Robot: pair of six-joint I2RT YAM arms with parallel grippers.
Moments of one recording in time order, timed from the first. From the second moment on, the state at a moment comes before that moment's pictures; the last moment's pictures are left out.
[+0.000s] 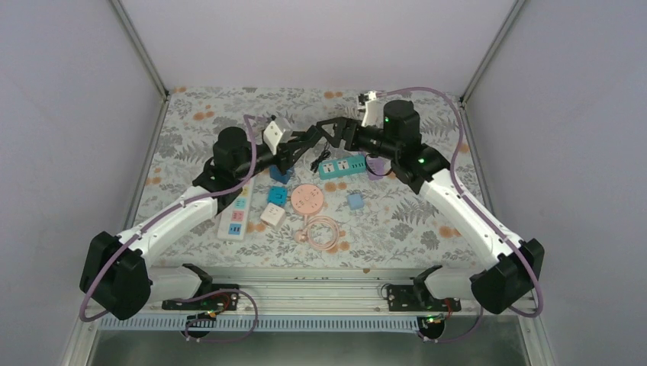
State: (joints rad) left arm -0.53 1.24 0.87 0.27 0.50 -0.06; right arm 0.54 1.28 1.24 -0.22 -0.43 0.61
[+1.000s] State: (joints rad) left arm -0.55 1.31 0.86 0.38 0.47 0.40; right arm 0.59 1.31 1.23 -0.31 -0.38 0.90
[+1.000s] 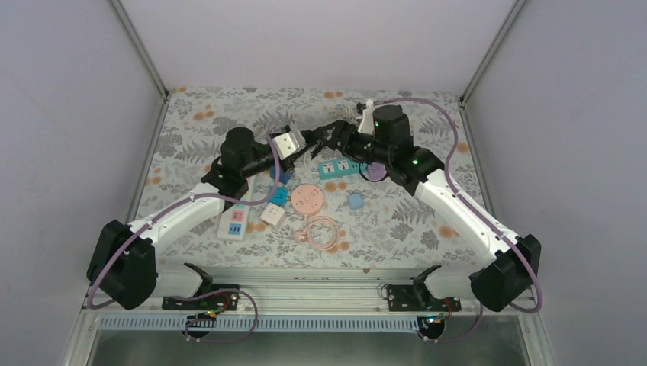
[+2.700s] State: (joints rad) left arm -0.48 1.29 0.84 0.36 0.78 0.32; right arm 0.47 1.62 1.61 -0.86 -0.91 -1.10
